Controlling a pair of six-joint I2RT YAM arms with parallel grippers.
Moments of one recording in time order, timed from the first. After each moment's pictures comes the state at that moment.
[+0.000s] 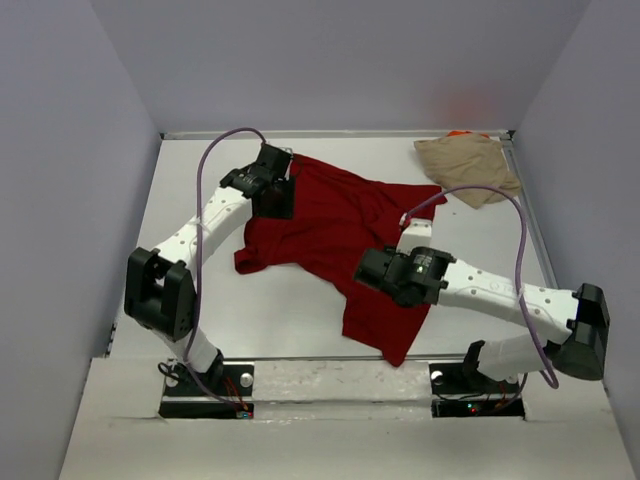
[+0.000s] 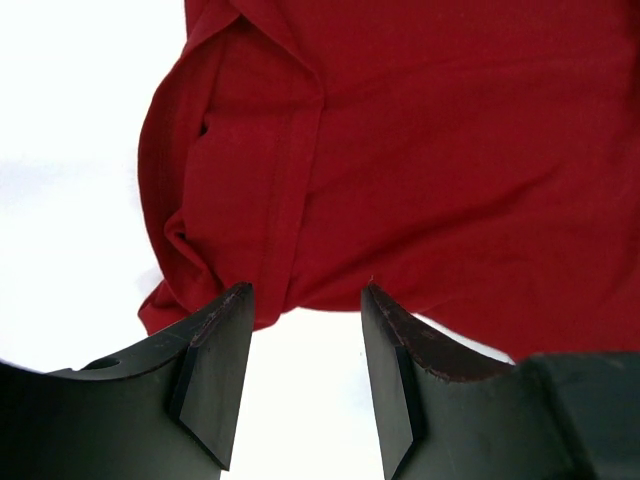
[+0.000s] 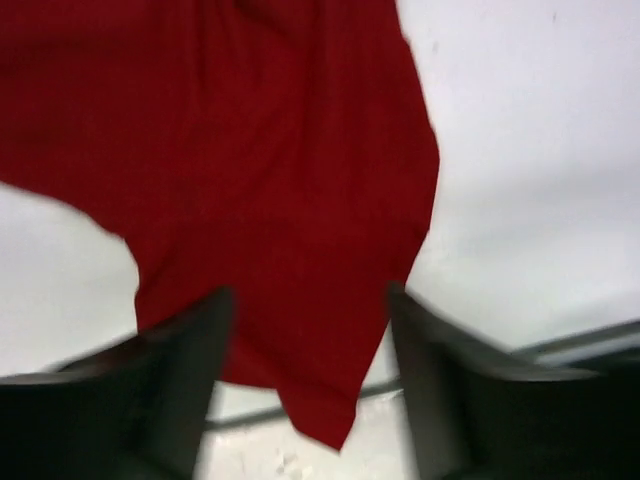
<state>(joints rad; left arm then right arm) -0.47 1.61 1.39 -0.75 -0.17 -0.30 1.20 1.33 1.15 -1.28 0.78 1.34</state>
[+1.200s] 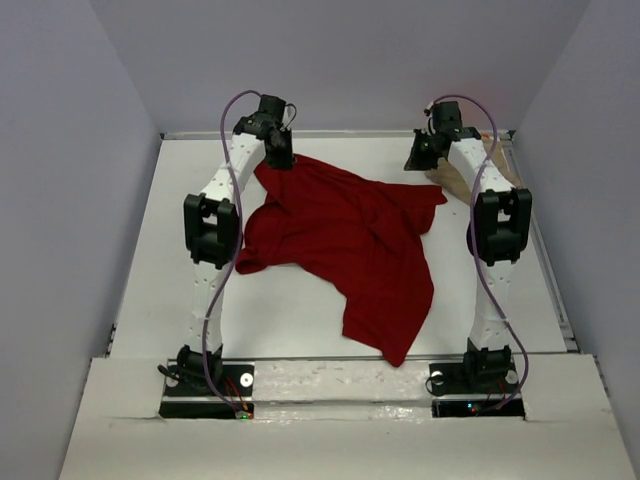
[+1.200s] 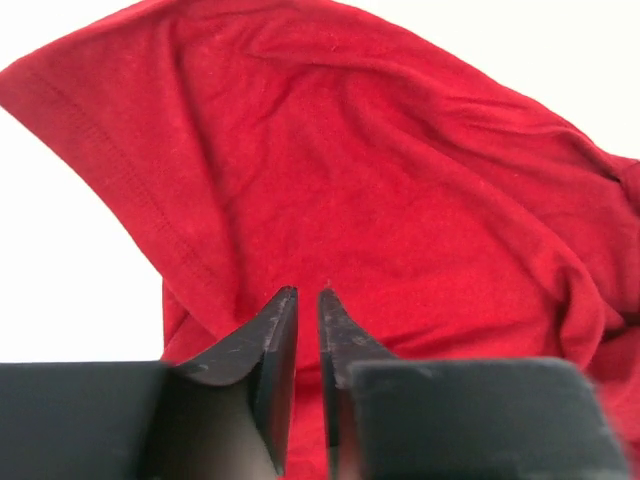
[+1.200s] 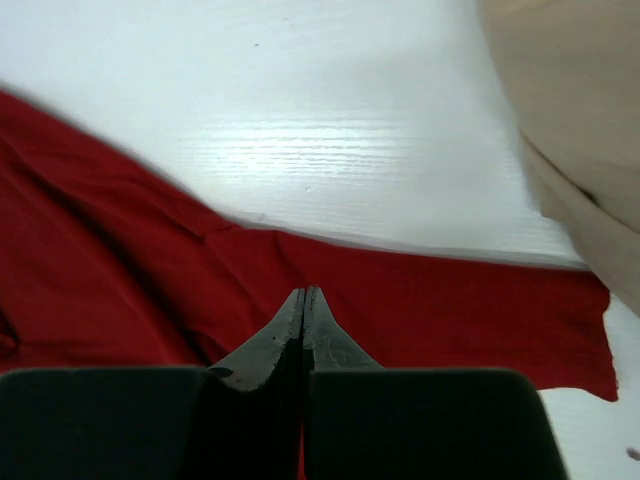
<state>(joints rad) -0.29 2.35 2.31 -0.90 0.06 -0.31 0.10 2.28 2.08 -0.67 -0.22 0.30</state>
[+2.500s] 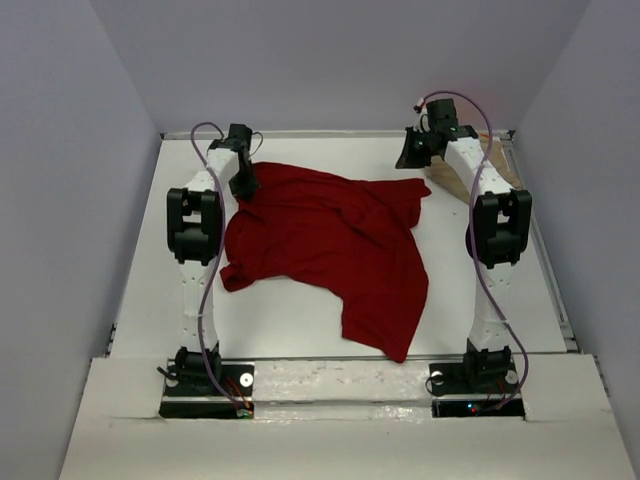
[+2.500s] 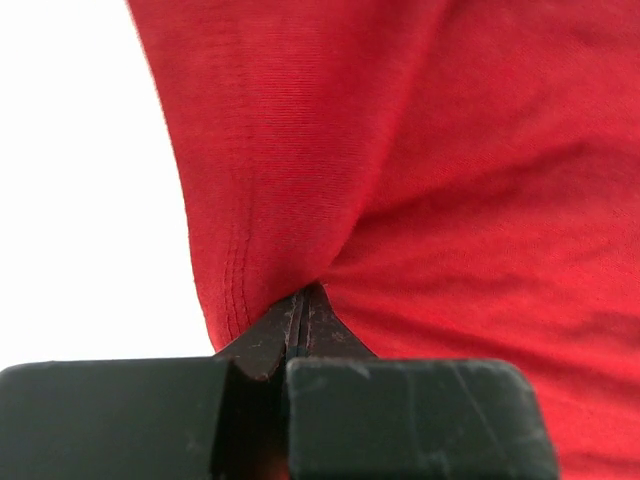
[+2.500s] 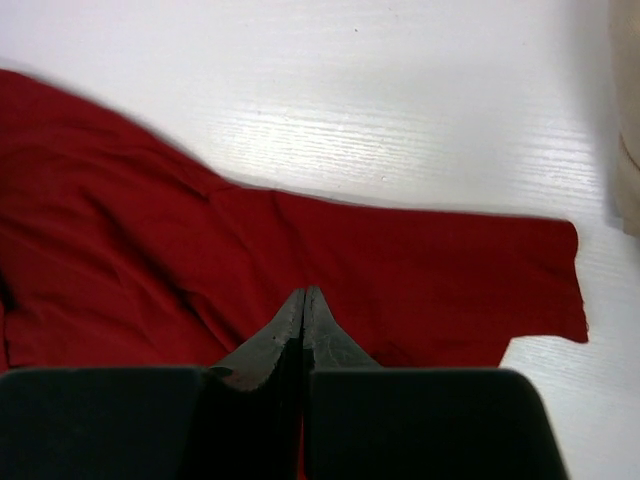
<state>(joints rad) -0.13 2.35 2.00 -0.84 -0.10 -0.36 0.13 2.25 2.08 -0.67 -0.31 0.25</state>
